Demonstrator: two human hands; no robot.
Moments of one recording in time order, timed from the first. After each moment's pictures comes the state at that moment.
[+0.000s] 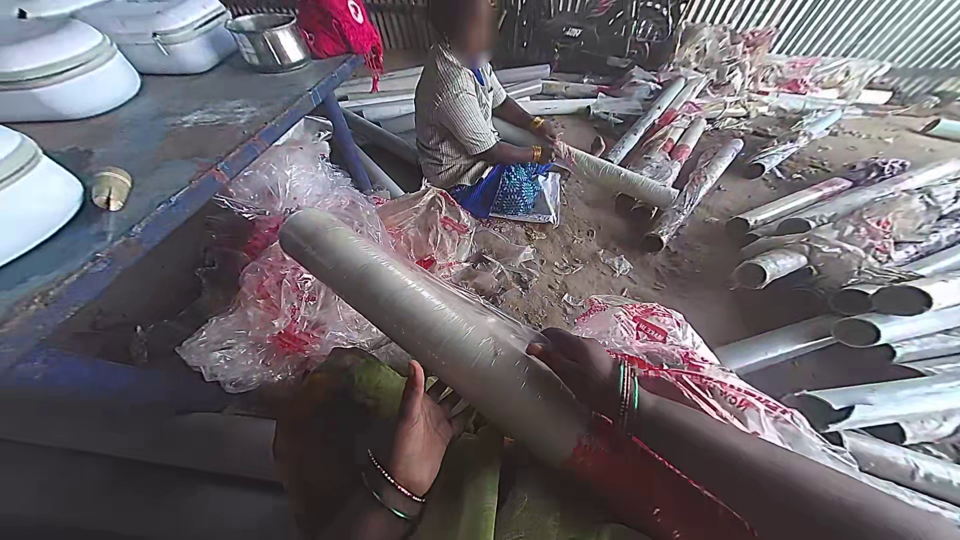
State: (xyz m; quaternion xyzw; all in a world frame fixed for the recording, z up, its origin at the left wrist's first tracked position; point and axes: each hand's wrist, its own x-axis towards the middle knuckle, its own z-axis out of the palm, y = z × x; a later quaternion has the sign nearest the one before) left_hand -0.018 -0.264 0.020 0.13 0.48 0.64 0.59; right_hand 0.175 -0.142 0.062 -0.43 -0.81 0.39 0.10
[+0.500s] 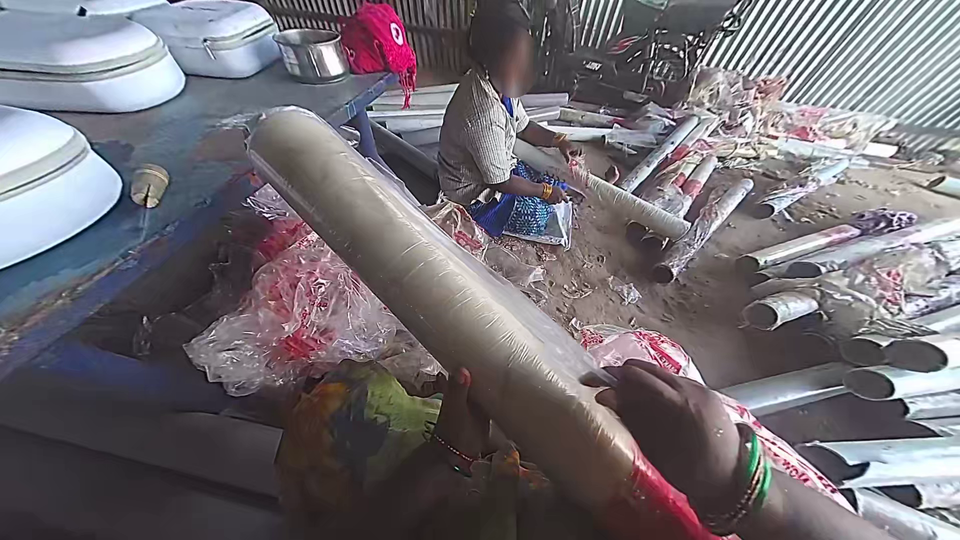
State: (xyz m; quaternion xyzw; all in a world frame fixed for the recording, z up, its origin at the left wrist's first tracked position) left_hand 0.000 -0.212 0.006 0.17 0.33 0.79 0.49; right_hand 0.186 -0.160 0.094 -0.26 -0.90 0.02 0.35
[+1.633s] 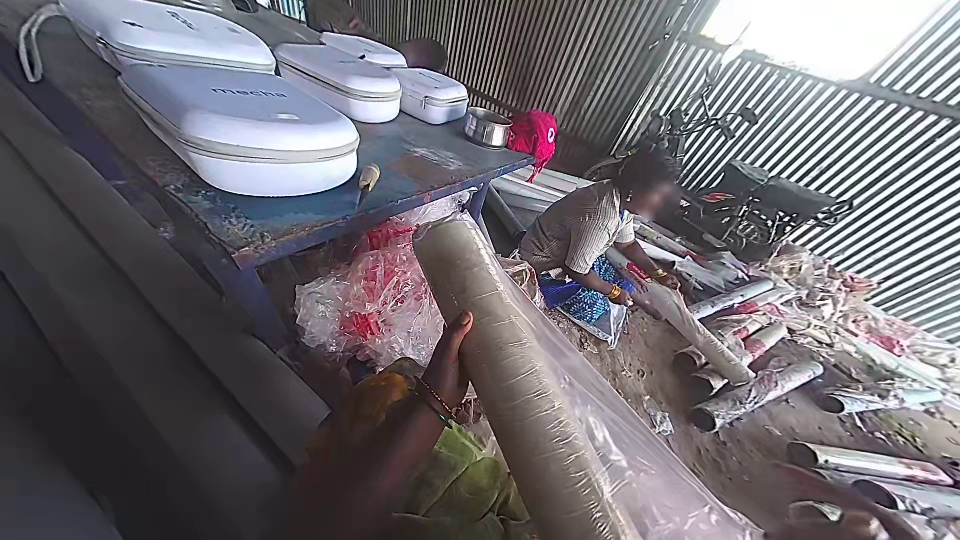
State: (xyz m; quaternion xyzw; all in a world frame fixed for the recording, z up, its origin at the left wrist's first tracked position) left_hand -0.116 -0.214 0.053 0.16 0.36 0.85 0.36; right_hand 0.244 -0.139 0.156 -0.42 -0.84 0.25 0.22
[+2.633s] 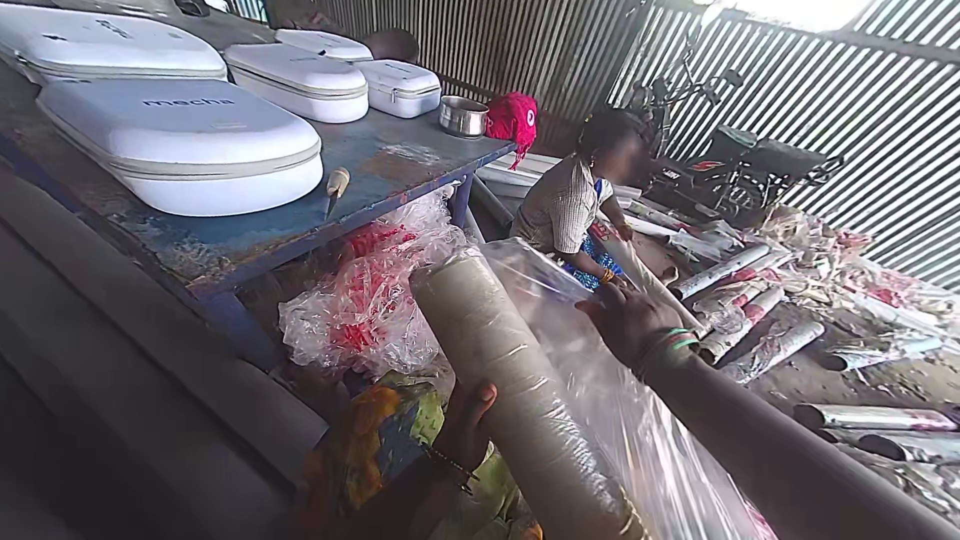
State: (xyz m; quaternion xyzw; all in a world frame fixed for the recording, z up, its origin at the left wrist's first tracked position) left_hand -0.069 -0.230 0.024 0.20 0.29 0.86 0.37; right_hand 0.043 -0.050 0.149 -0.31 -0.94 -0.08 0.14
